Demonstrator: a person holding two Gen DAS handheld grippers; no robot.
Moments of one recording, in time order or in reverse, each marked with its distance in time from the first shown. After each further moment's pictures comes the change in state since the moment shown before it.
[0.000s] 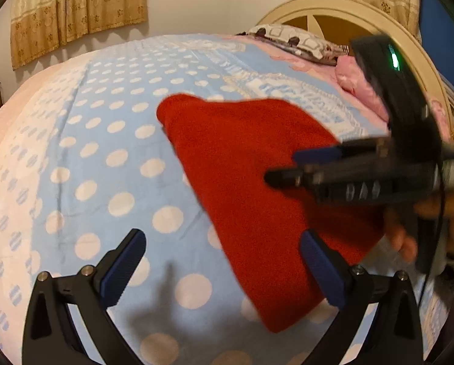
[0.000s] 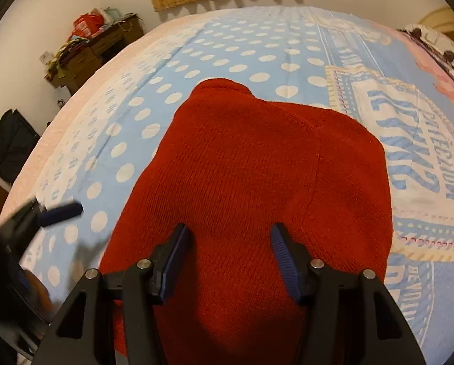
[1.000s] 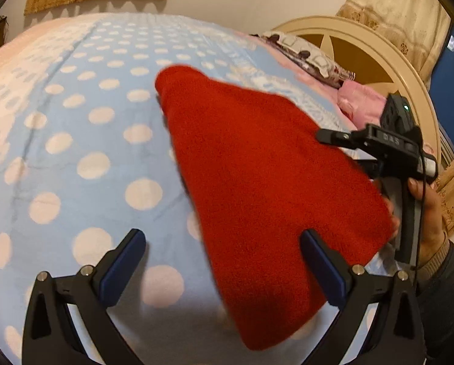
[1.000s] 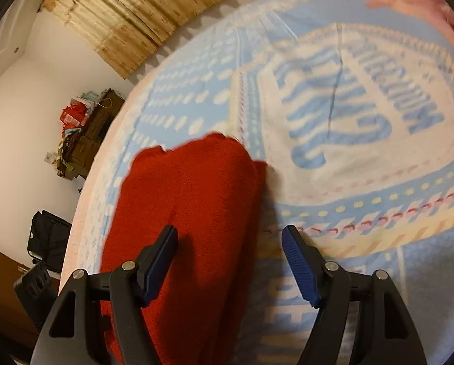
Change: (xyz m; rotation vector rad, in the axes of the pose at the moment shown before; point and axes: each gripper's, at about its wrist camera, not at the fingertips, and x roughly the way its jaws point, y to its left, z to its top) left arm 0.030 0.015 -0.019 -0.222 0.041 -0.147; right arm -0.009 -0.140 -0.010 0.431 -0.107 0.204
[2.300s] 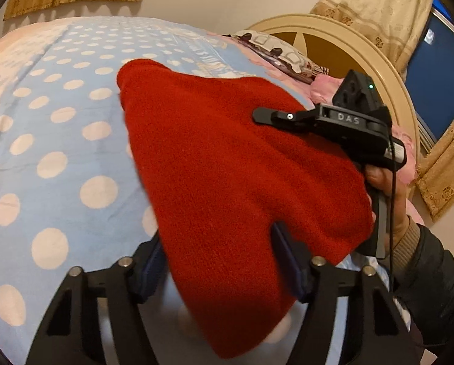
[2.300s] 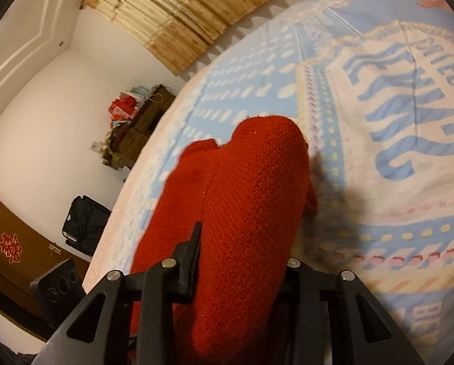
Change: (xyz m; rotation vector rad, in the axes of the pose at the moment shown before) left arm 0.001 -0.013 -0.004 0.064 -0.022 -0.113; right arm 0.036 0.030 -0.005 -0.103 -0.036 0.270
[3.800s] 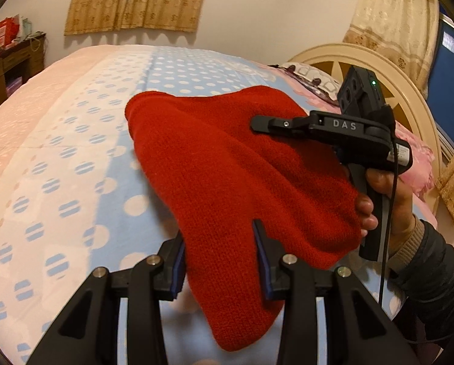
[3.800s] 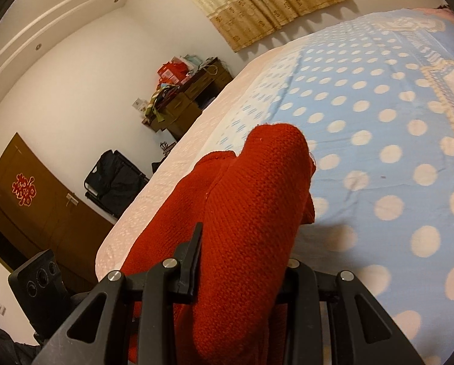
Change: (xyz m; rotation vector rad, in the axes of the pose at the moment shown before) left arm -0.149 0.009 -0.077 -0.064 -0.149 0.271; right arm 0.043 0.169 -0.079 -0.219 0.086 0.122
